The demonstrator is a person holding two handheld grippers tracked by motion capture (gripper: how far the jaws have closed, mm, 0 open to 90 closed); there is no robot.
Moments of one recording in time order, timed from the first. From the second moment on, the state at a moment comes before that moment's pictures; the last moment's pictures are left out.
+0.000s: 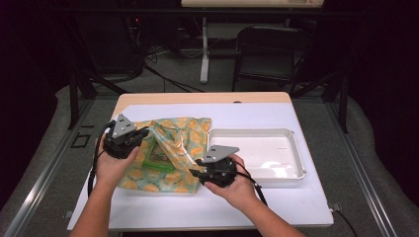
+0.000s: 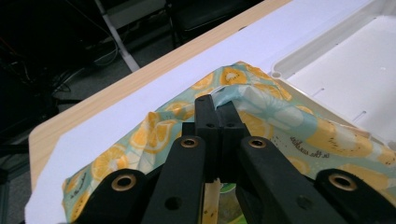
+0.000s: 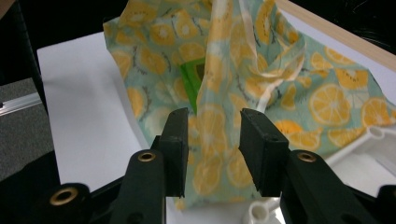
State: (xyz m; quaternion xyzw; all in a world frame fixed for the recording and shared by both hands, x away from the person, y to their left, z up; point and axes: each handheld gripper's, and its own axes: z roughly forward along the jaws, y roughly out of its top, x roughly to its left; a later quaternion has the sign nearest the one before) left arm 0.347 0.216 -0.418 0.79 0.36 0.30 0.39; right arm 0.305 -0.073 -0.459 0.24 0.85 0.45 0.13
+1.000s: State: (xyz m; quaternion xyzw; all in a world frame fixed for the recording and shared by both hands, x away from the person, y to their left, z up) left arm 0.341 0.221 -0.418 0.78 0.36 0.29 0.42; right arm 0.348 0.006 -0.456 0.28 0.84 0.46 0.13
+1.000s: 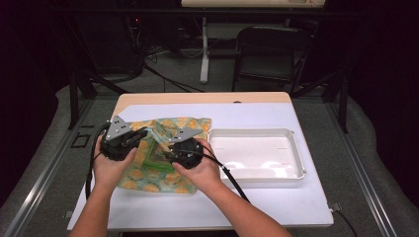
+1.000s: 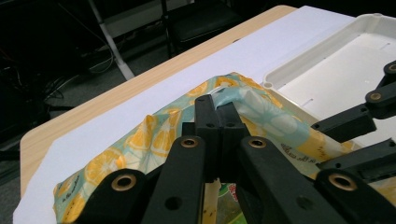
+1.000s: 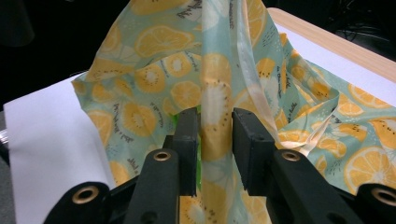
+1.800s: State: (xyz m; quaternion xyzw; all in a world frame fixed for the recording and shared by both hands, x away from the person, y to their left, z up) left arm 0.341 0.222 -0.420 0.78 0.36 0.29 0.42; right arm 0.362 0.008 -0.464 0.30 0.83 0.45 0.13
